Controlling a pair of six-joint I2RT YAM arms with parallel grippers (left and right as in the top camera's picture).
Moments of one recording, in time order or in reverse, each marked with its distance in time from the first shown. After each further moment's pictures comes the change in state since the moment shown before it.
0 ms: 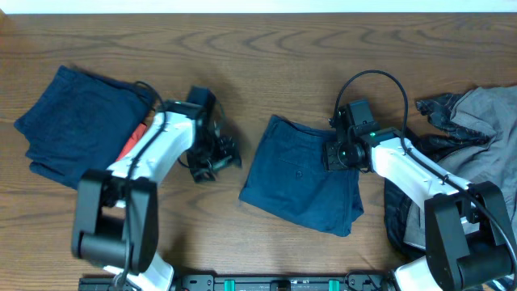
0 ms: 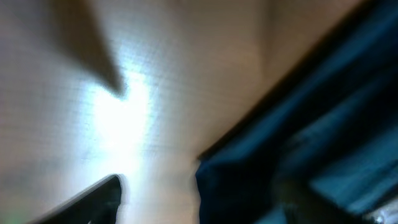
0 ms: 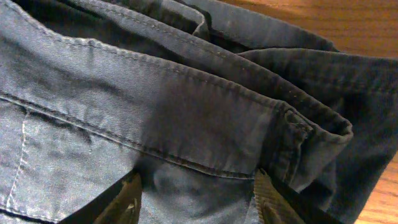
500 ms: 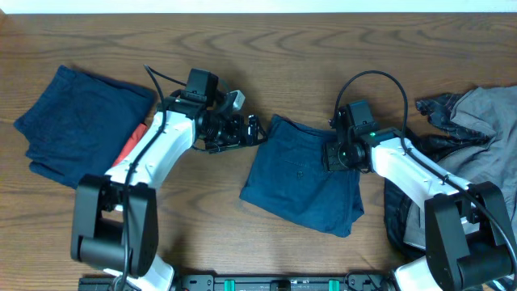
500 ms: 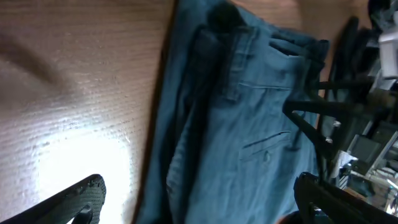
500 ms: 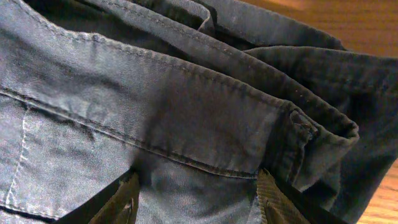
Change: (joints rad) left arm -0.024 0.013 0.023 0.267 0.220 0.275; right arm 0.000 0.000 0.000 -0.017 0.007 -0.002
